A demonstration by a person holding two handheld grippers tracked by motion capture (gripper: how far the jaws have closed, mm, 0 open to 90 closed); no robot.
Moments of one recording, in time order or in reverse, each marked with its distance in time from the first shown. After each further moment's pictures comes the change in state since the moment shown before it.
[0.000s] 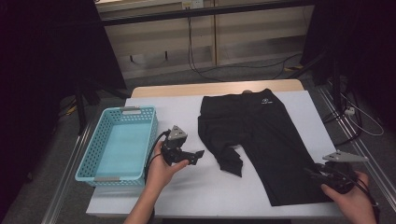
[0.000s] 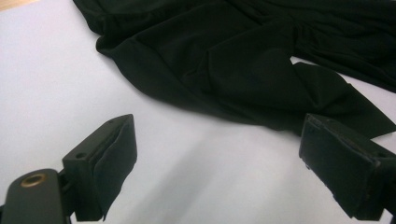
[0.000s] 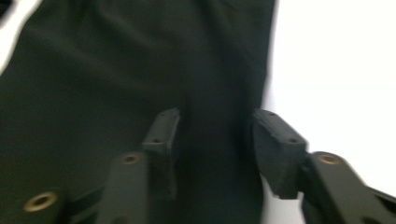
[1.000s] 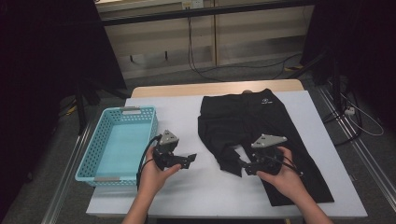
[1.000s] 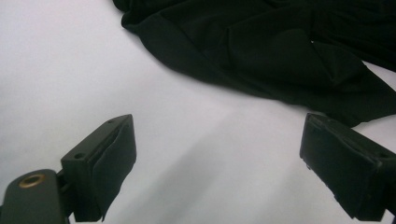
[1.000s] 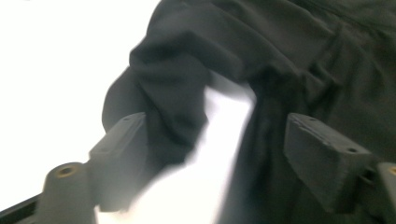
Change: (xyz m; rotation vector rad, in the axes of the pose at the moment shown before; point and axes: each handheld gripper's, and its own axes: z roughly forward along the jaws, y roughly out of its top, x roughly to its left) left arm 0.007 -0.019 -0.019 0.007 0.043 -0.039; right arm 0.127 0.085 0.071 -0.090 0.260 -0.266
